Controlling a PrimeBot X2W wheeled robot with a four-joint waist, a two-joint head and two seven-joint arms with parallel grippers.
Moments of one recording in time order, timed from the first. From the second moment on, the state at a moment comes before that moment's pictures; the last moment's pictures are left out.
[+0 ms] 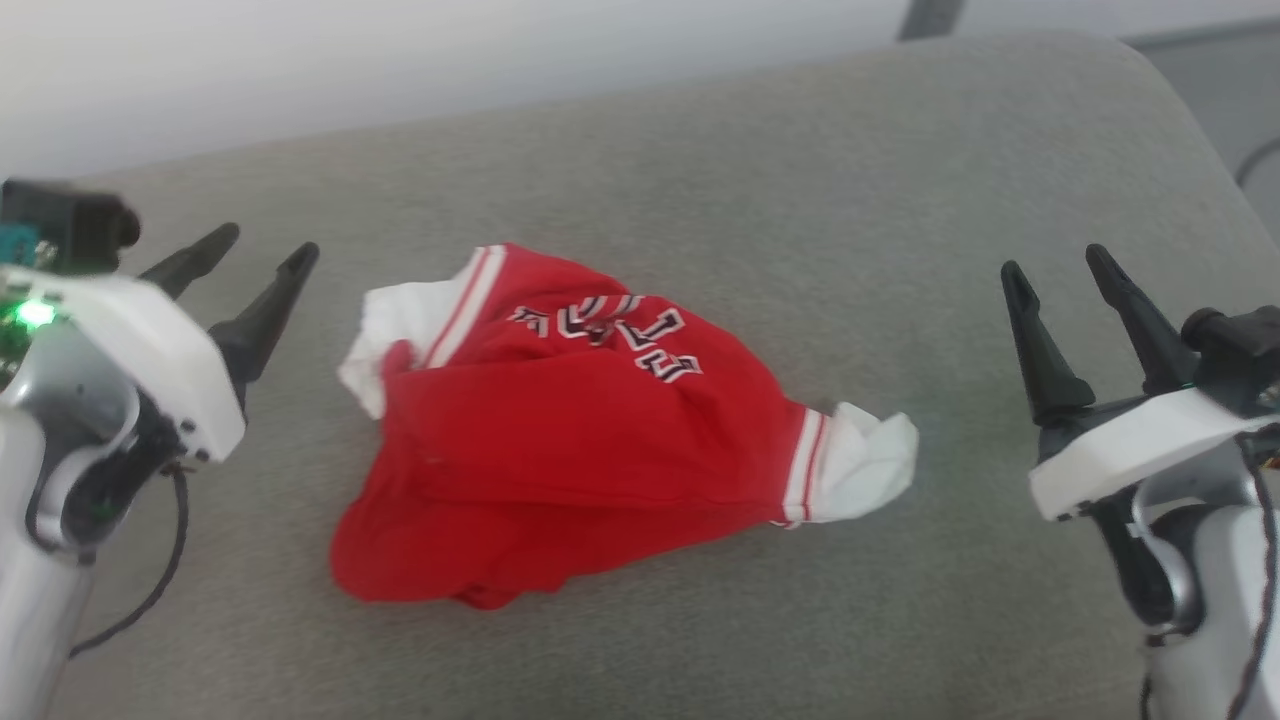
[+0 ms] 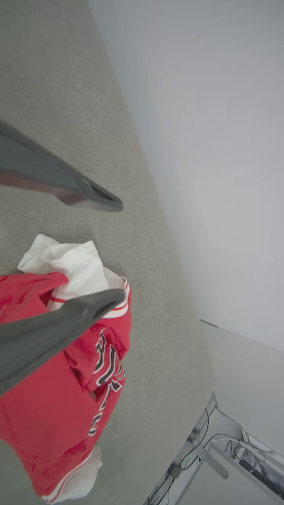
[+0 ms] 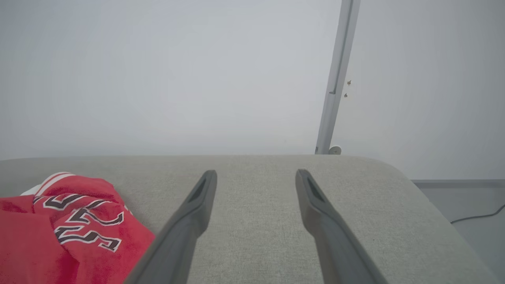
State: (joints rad) left arm -0.52 0.65 -0.26 0.13 -0.79 -0.12 0.32; right arm -0.29 -0.23 0.04 0.04 0.34 0.13 0.03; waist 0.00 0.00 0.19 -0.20
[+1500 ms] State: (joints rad) left arm -0.85 0.63 -0.44 0.52 -0.80 -0.04 0.89; right arm -0.38 -0.14 0.06 0.24 0.32 0.13 -0.13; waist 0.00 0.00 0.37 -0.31
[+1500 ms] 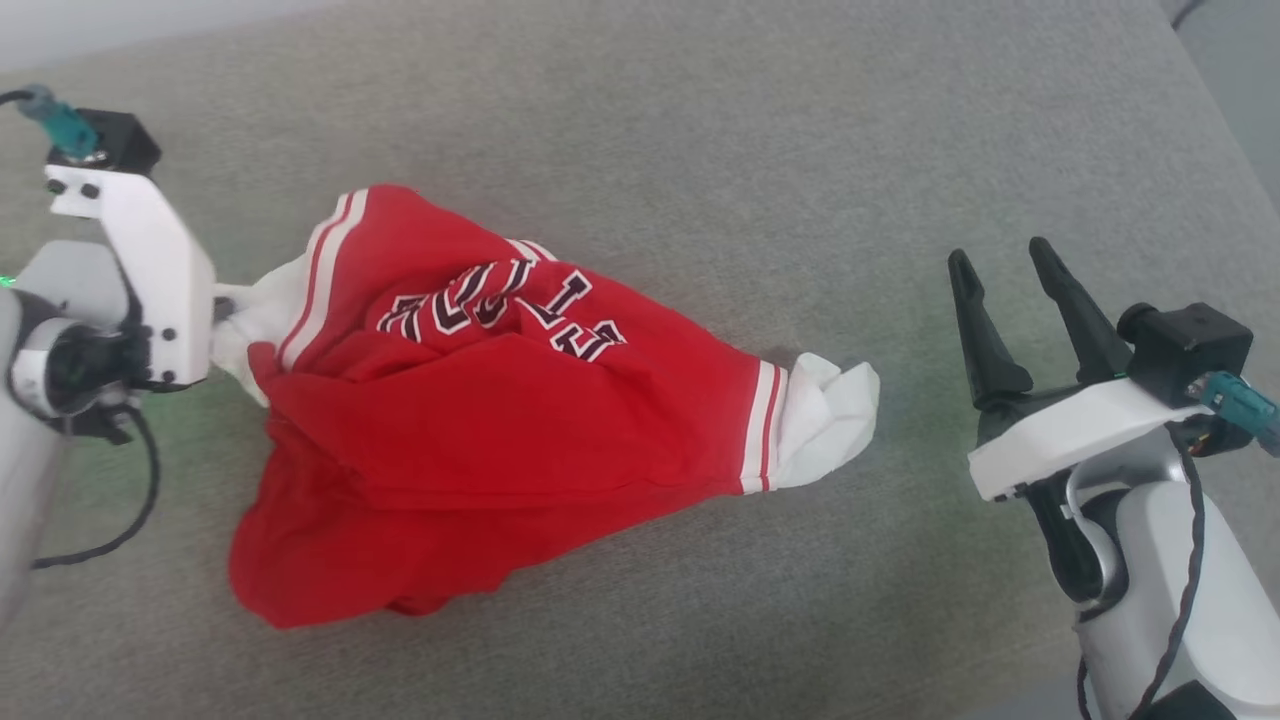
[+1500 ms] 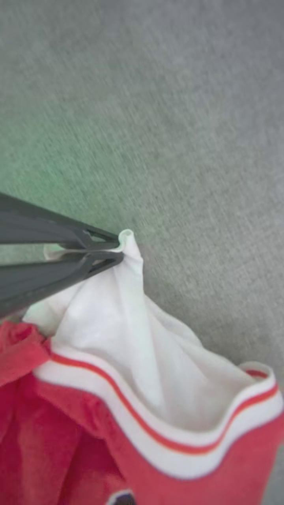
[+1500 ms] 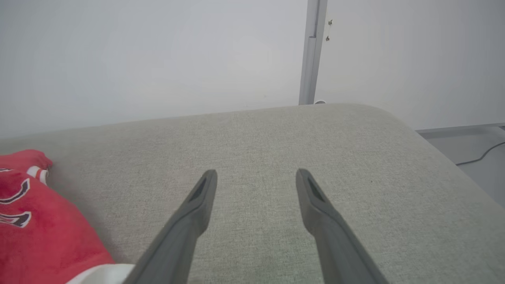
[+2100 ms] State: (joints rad) left arm -0.63 0.83 -0.26 0.26 -0.86 0.09 0.80; right arm -0.30 -0.18 0.00 0.18 0.29 0.13 -0.06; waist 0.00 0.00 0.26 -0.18
